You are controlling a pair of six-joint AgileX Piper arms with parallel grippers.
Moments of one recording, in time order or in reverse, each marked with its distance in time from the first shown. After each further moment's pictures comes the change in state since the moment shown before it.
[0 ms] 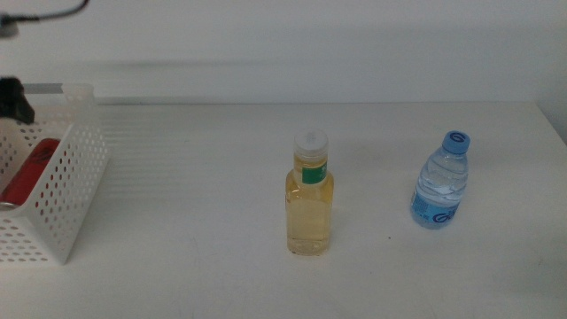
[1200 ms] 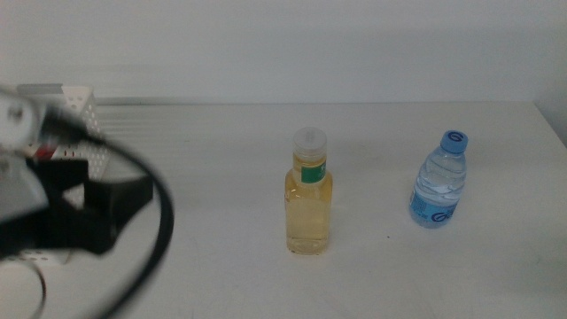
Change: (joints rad) left arm -0.620 -0.987 0.853 -0.179 -0.392 -0.040; right arm 0.000 0.000 0.000 0.000 0.000 0.000
